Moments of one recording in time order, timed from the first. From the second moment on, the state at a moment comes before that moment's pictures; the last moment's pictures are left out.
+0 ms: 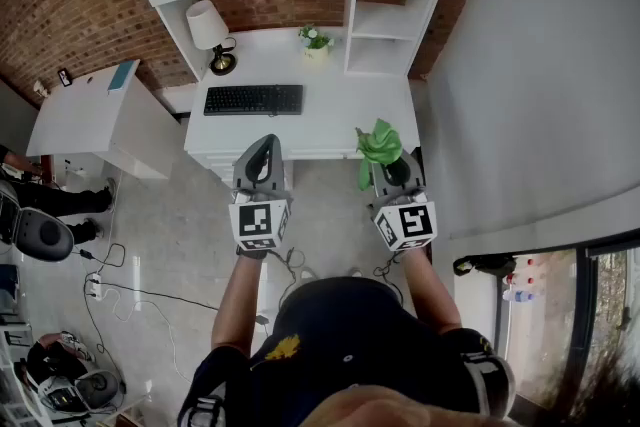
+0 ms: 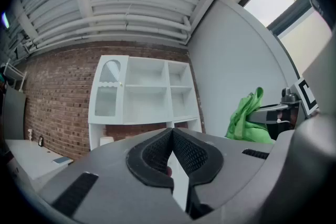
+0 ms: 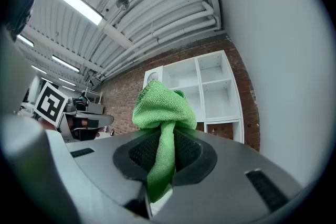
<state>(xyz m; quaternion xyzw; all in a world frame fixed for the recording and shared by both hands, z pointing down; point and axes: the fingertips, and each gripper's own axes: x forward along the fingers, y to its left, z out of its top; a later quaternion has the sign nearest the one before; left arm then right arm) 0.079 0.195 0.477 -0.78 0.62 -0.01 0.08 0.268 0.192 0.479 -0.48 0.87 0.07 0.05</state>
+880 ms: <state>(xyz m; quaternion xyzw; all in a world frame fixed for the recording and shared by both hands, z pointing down) -0.044 0.173 0.495 -0.77 0.64 -0.02 0.05 0.168 0.157 0.488 -0.46 0.88 0.06 0.03</state>
